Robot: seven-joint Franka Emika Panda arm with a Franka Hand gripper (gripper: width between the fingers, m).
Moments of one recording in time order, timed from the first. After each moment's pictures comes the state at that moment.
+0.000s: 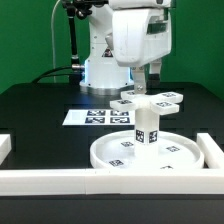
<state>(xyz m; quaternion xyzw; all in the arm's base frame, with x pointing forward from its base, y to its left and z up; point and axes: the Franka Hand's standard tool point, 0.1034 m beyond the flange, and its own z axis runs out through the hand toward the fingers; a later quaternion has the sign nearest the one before) 0.572 0.034 0.126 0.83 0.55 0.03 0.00</state>
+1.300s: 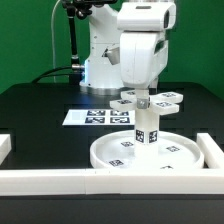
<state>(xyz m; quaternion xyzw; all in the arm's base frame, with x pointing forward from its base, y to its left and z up) 0.565 0.035 0.101 0.82 0.57 0.00 0.01</state>
